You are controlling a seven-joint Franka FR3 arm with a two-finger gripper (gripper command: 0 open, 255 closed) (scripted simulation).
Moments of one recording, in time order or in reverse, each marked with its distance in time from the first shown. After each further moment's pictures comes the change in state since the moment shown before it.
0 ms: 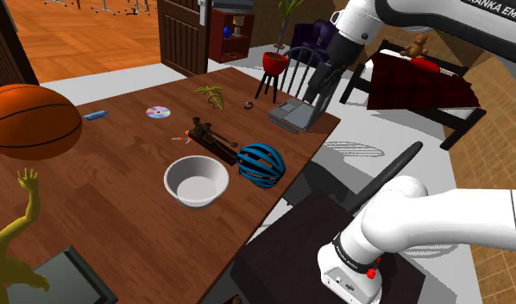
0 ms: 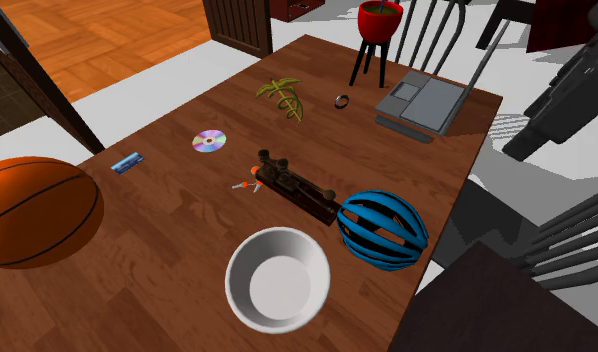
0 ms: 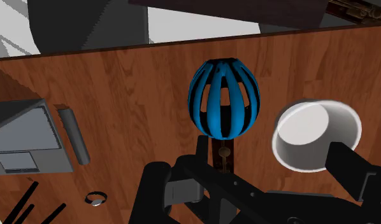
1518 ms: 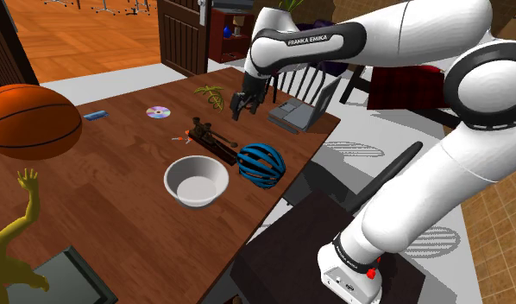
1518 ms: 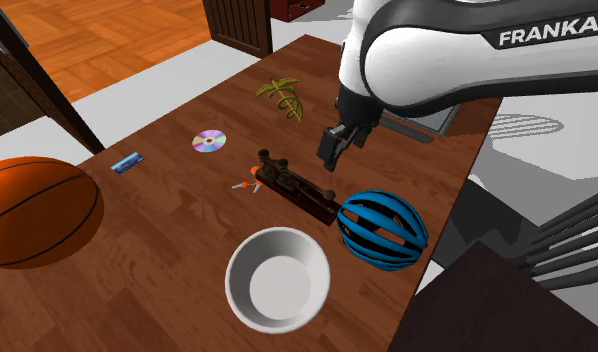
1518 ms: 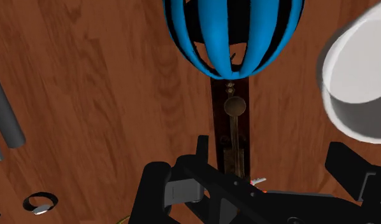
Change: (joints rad) arm 0.020 0.697 0.074 0.155 0.010 0.488 0.088
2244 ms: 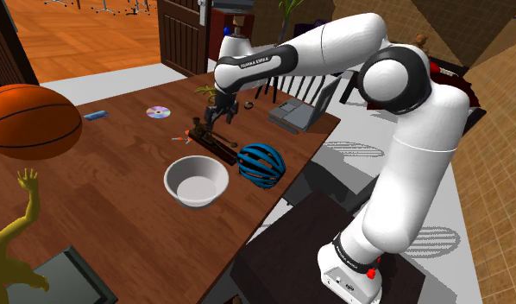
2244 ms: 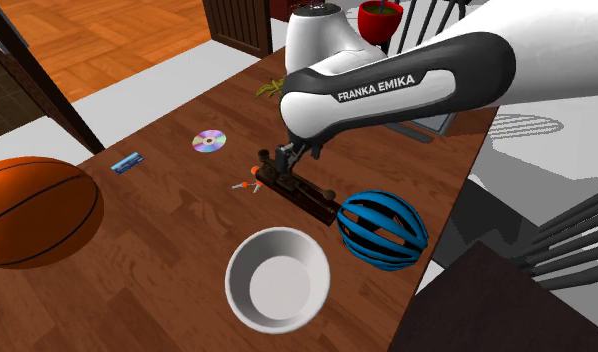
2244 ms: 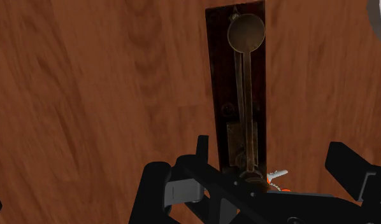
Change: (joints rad) arm 0.021 0.415 0.011 0.281 -0.031 0.104 0.055
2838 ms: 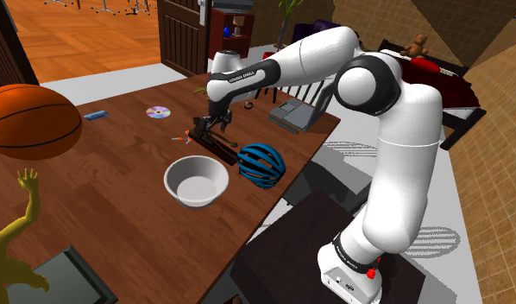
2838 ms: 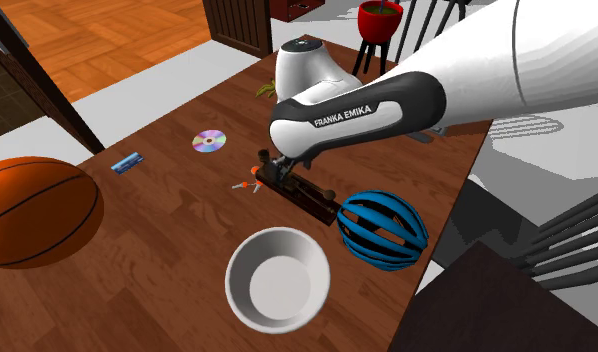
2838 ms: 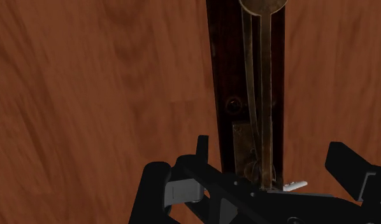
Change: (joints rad) arm 0.008 0.146 -0.003 0.072 -0.009 0.068 0.010
